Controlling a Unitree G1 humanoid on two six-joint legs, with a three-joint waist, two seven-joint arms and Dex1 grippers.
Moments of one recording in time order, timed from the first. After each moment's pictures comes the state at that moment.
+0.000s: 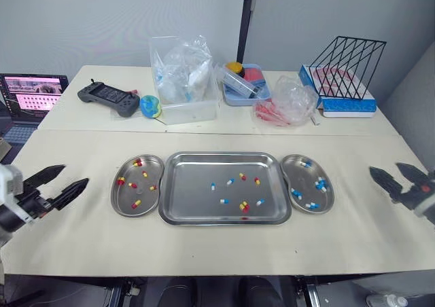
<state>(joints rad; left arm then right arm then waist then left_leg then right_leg) -0.01 0.79 0.63 0.34 -0.55 0.09 -1.09 -0.08 -0.73 -0.68 0.23 0.49 0.36 0.84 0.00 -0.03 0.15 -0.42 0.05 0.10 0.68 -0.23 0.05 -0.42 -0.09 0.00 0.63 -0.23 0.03</state>
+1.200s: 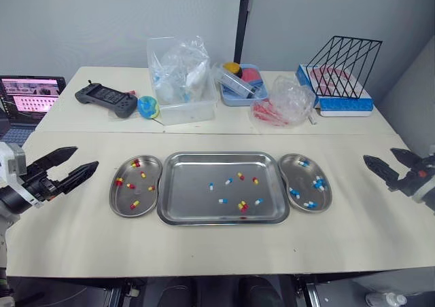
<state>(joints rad) -0.10 0.84 0.57 0.16 -0.67 0.31 -1.17 -0.15 -0.84 -0.56 0.10 0.57 0.49 0.86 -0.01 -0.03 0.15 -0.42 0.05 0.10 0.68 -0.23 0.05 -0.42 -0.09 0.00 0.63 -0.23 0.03</state>
